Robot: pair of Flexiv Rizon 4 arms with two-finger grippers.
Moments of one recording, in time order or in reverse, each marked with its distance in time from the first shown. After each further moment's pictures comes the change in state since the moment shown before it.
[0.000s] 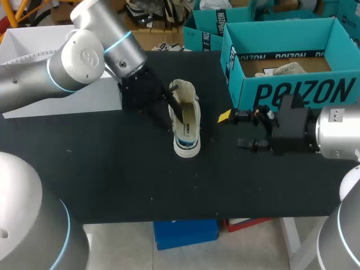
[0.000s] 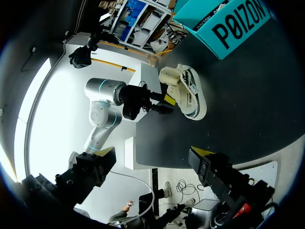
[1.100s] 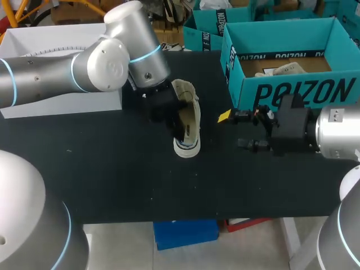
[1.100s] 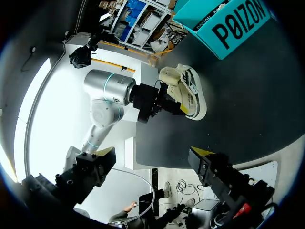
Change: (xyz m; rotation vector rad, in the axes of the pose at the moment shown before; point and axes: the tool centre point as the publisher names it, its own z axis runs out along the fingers) left arm 0.011 0.002 0.050 -0.045 0.199 -0.029; right arm 0.000 0.000 0.000 0.000 0.000 0.000
